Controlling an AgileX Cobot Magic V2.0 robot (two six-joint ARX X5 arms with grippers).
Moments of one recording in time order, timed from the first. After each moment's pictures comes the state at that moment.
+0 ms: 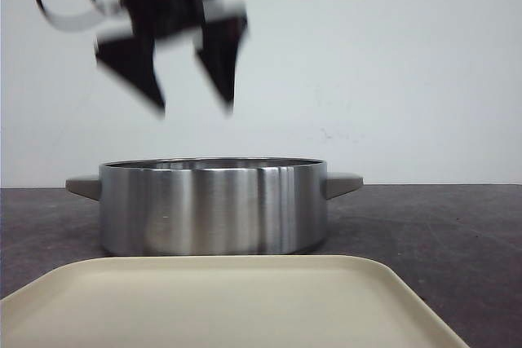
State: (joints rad) left arm -0.59 1.57 1.50 -0.75 -0.05 -0.10; right arm 0.82 1.16 1.67 -1.05 0.42 0.33
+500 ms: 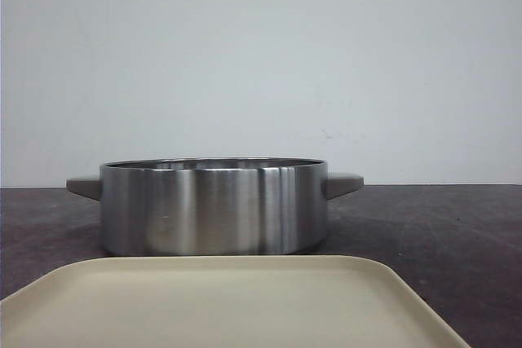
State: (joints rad) left arm -0.59 0.81 1.19 -0.61 -0.13 -0.21; right arm 0.88 1.10 1.09 -0.11 0.13 0.13
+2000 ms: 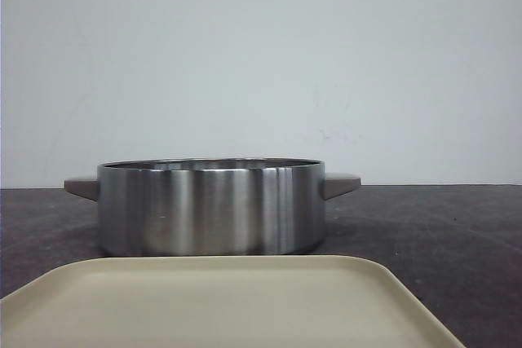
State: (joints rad) left arm -0.59 0.52 1.01 -0.62 -0.15 -0.23; right arm 0.37 0.68 0.76 -0.13 0.02 -0.08
